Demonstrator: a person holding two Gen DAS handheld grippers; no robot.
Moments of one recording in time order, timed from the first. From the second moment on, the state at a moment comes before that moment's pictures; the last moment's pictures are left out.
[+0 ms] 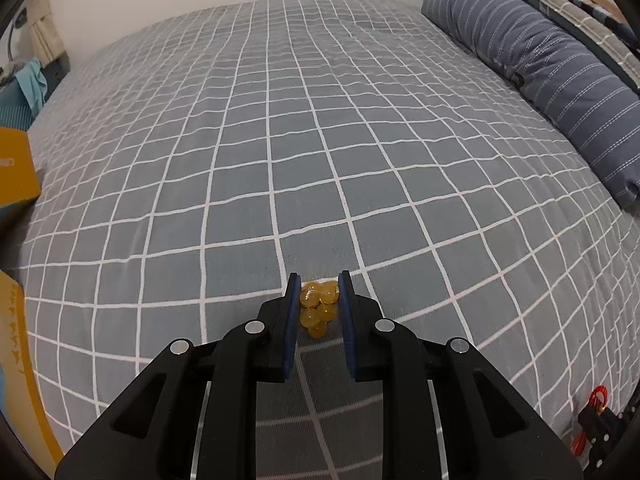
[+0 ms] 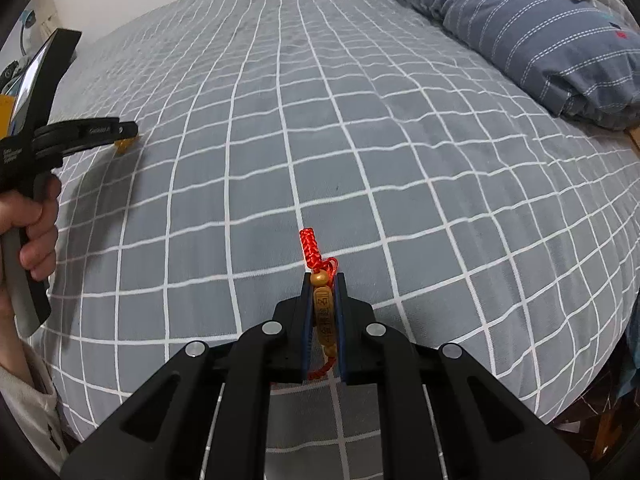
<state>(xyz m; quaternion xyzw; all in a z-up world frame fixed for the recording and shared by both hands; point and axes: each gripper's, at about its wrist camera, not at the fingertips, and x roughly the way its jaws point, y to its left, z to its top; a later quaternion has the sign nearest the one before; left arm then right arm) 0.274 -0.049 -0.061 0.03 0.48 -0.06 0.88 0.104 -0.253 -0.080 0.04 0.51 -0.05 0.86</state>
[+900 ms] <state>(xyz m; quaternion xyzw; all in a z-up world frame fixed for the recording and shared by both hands) 0.220 0.010 0.000 0.01 0.43 -0.05 0.90 0.129 -0.195 -0.039 0.01 0.43 -0.05 0.90</state>
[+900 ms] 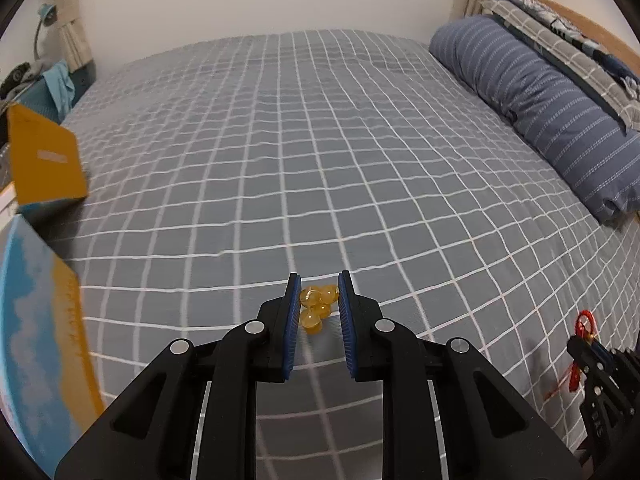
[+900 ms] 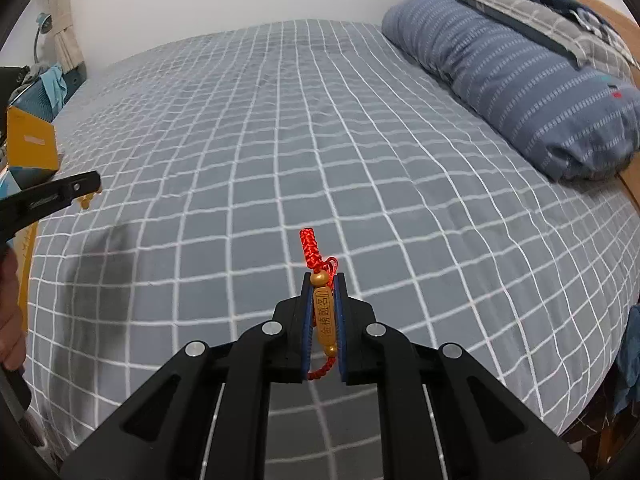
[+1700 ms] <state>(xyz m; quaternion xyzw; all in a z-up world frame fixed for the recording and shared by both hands) 0.132 0.158 0.078 -0.04 0.38 -0.01 0.92 0.136 -0.037 0.023 -0.03 0.39 0.05 0.92</state>
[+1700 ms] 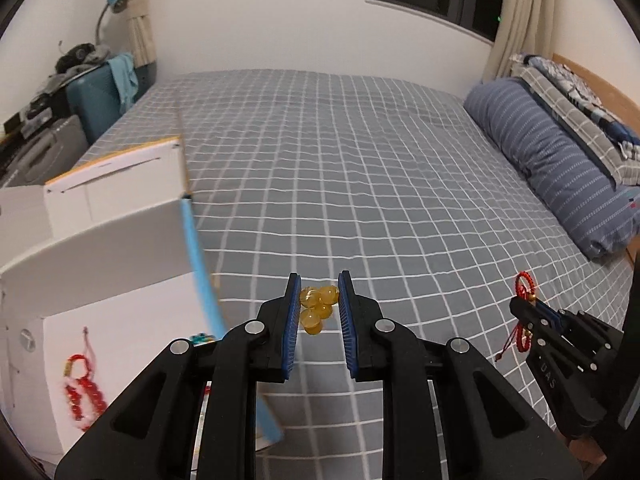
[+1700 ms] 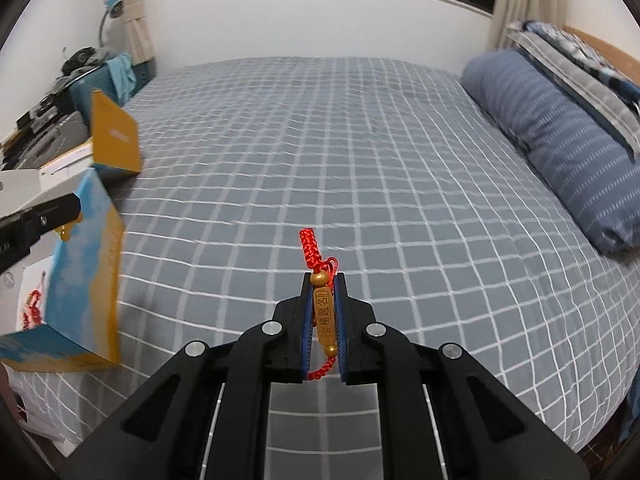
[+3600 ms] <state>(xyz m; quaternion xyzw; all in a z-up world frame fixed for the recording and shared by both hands) 0.067 0.413 0.029 -0.13 0.43 0.17 0.88 0.160 0.258 0.022 -0.11 0.43 0.22 0.87</state>
